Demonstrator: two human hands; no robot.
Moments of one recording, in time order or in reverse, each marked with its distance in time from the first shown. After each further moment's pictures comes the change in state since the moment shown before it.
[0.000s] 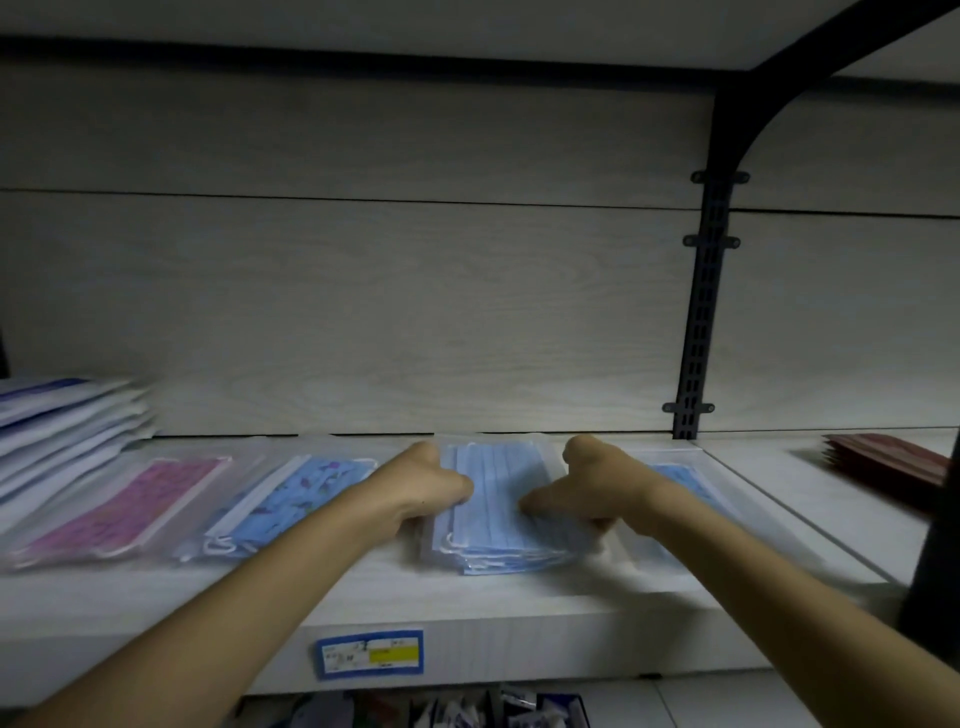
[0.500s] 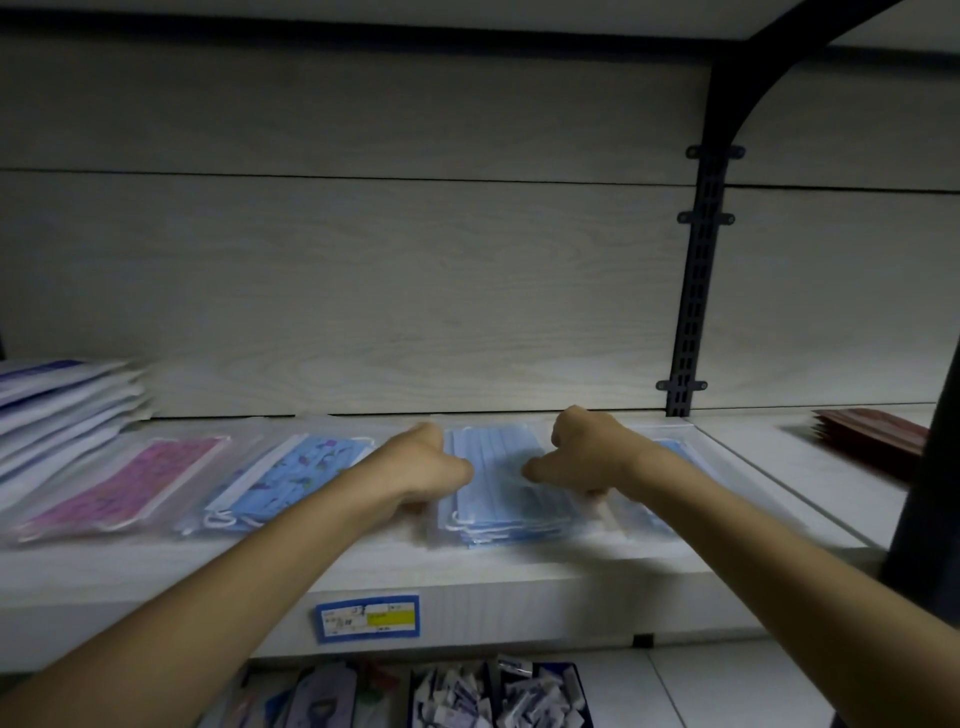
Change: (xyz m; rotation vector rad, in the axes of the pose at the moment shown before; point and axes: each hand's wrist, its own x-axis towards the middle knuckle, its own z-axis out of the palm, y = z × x) left_hand -0.016 0.008 0.000 0.304 0.007 0.070; right_hand 0.003 0.001 -0.003 -0.163 0.051 -0.063
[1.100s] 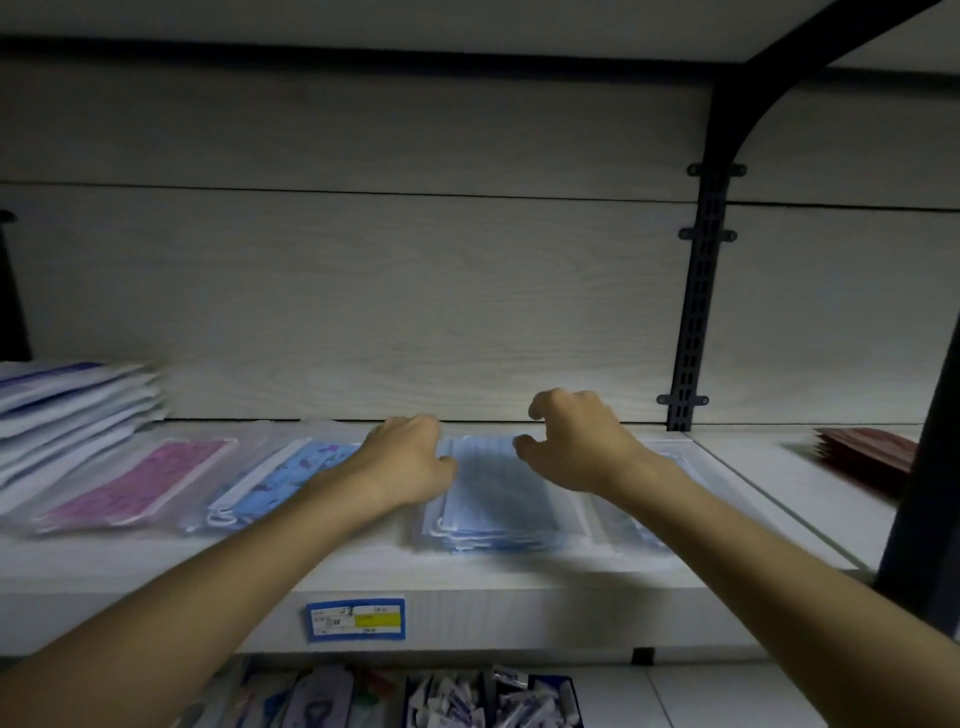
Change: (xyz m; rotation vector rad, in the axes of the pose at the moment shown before) left_hand -0.006 0.002 -0.011 0.281 0.156 0.096; right_hand 0.004 -0.001 -0.005 -0.075 0.275 -0.220
